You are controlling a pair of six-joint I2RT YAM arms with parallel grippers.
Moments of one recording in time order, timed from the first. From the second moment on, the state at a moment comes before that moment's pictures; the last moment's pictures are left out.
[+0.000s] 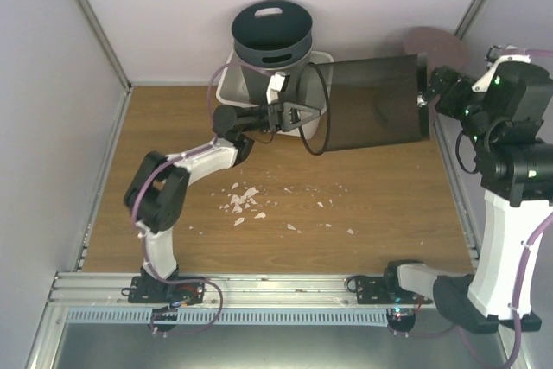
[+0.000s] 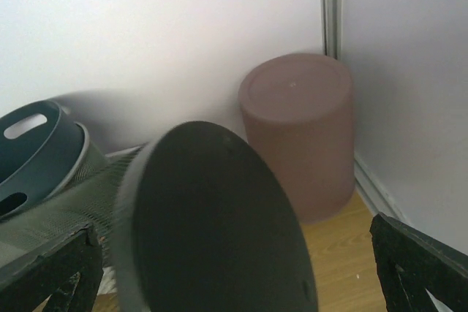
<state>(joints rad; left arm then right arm) -0.56 1.83 1.26 1.28 1.03 -1.31 0.05 1.19 2.03 -1.15 0.19 0.31</state>
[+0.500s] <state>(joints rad) -0.66 2.08 1.38 1.48 1.04 -1.69 0.05 1.19 2.03 -1.27 0.22 0.43</state>
